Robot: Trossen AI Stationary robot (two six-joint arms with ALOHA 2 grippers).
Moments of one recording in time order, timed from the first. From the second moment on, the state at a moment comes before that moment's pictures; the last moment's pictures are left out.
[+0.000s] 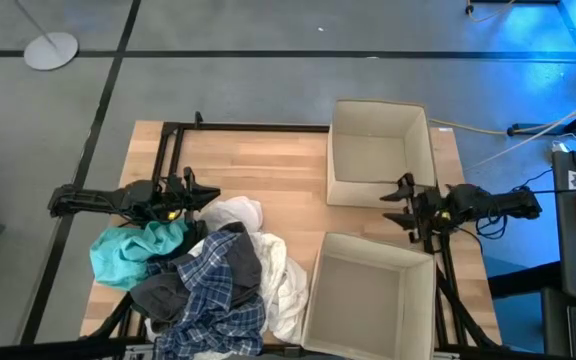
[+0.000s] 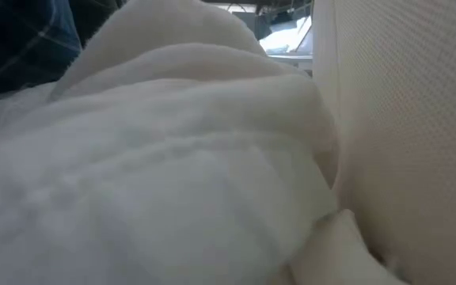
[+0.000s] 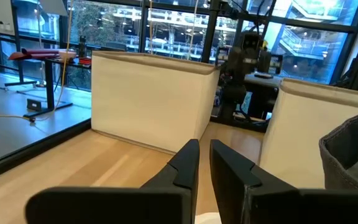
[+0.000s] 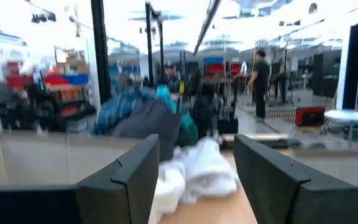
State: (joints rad) left arm -0.07 0.01 0.01 0.06 -0.32 -0.12; right arm 0.19 0.01 0.12 0.13 0.09 0.02
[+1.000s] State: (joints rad) left arm -0.07 0.01 0.01 0.17 -0.34 -0.10; right arm 0.19 1.02 0.92 0.22 0.24 -0.26
